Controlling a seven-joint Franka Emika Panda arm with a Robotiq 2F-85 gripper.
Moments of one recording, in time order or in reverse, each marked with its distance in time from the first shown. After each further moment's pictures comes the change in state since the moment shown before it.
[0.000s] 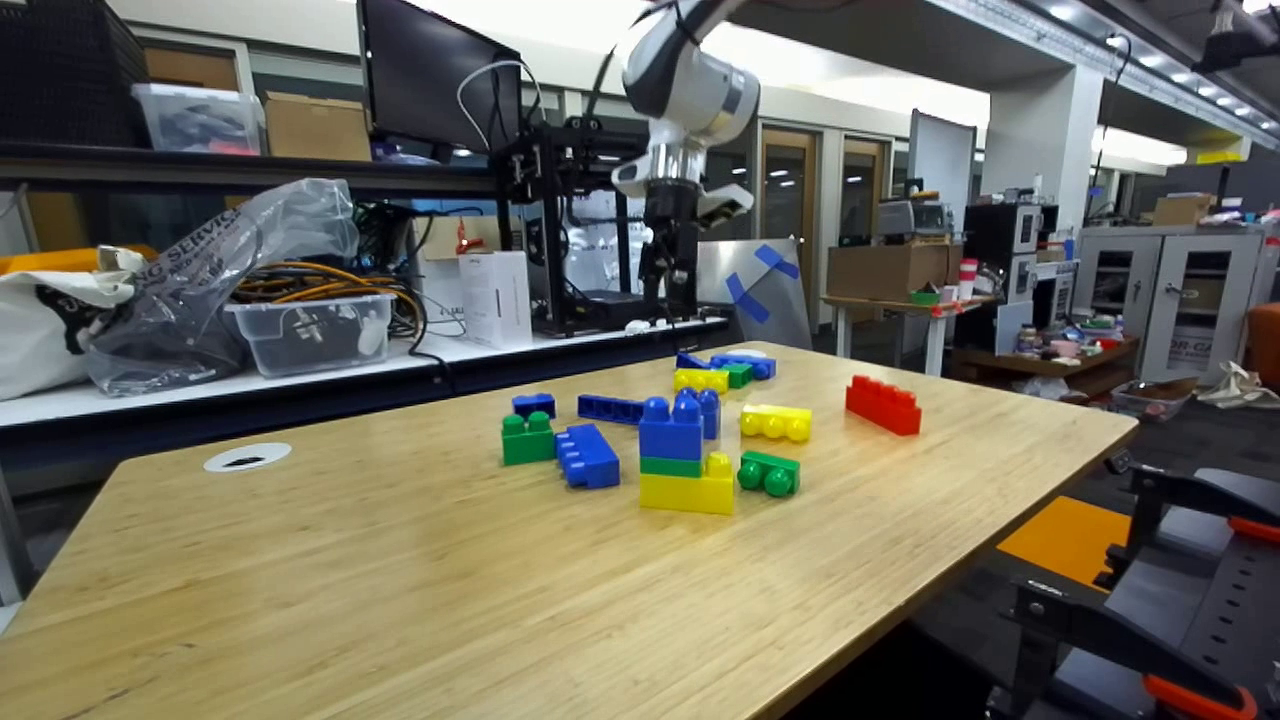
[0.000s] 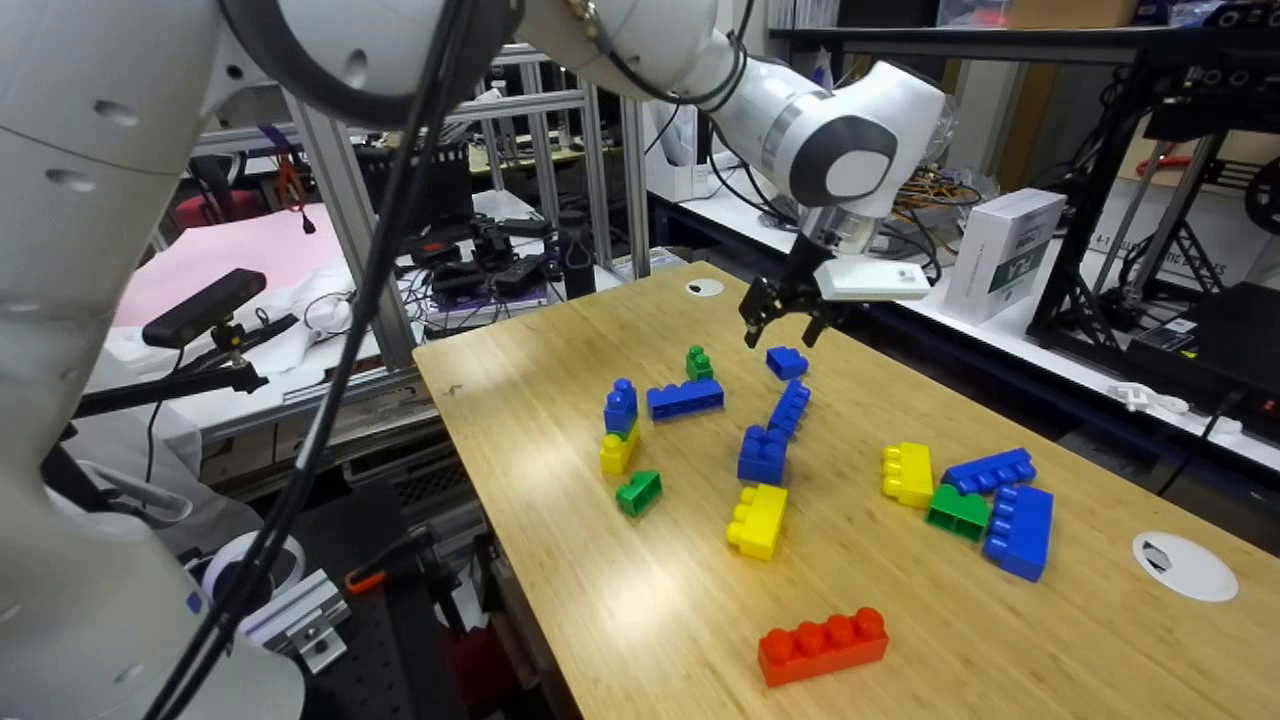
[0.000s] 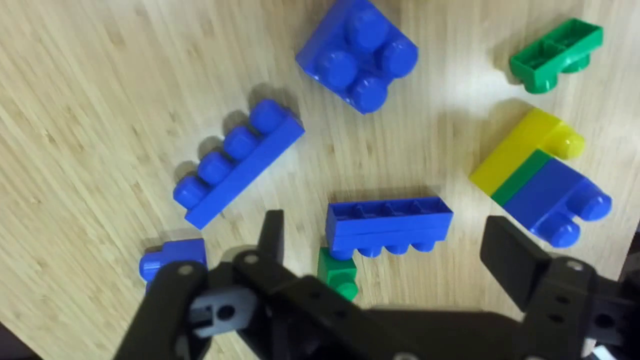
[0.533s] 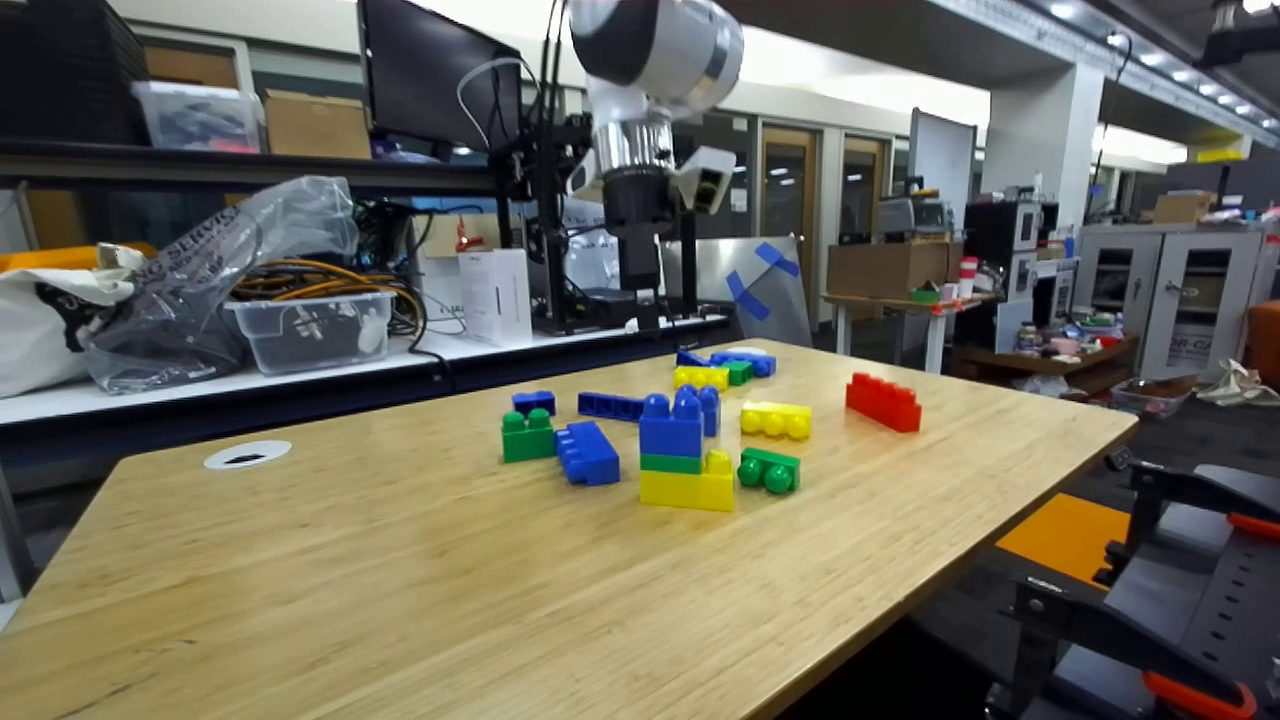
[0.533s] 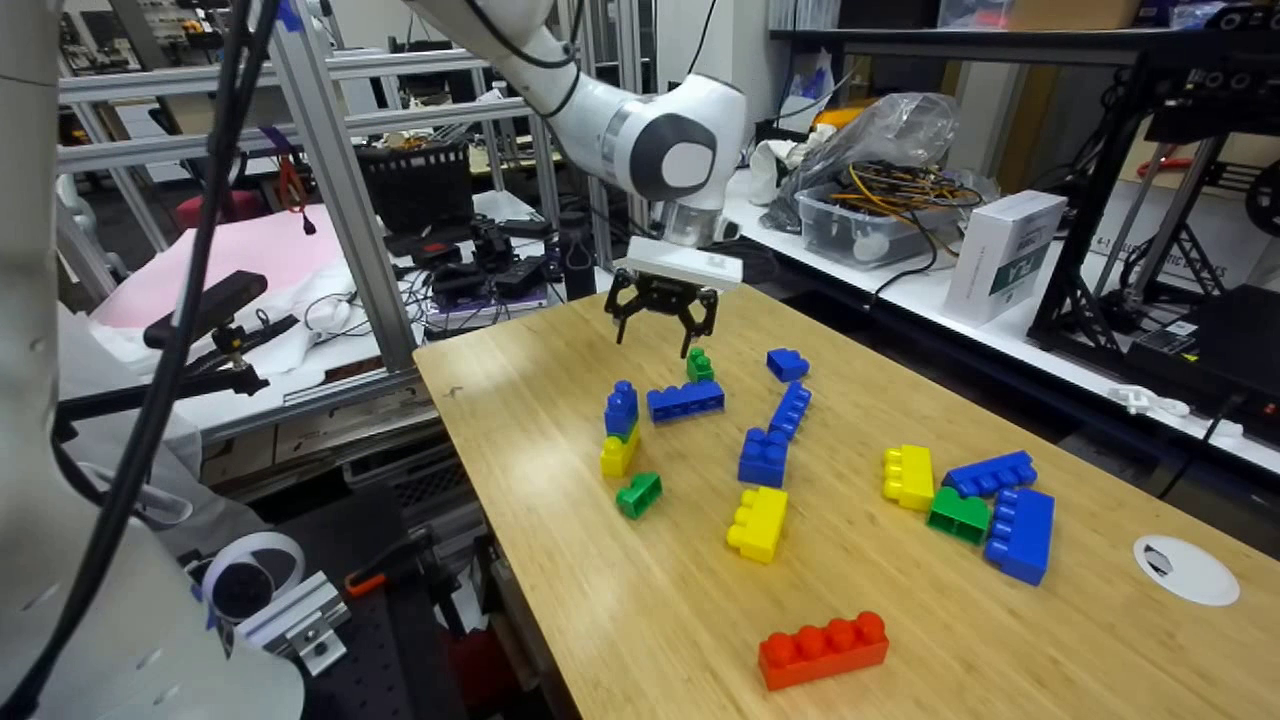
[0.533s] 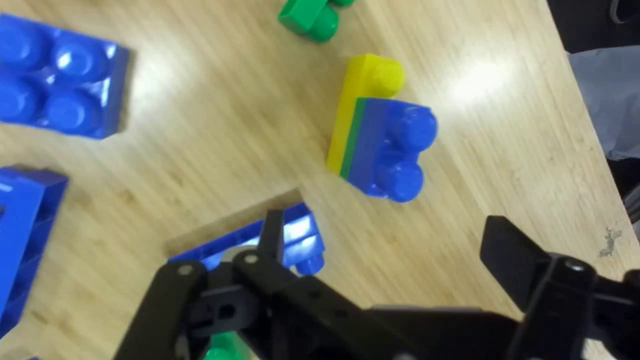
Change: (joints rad) arm 0.218 -0.275 0.019 -0.480 -0.100 0.146 0.651
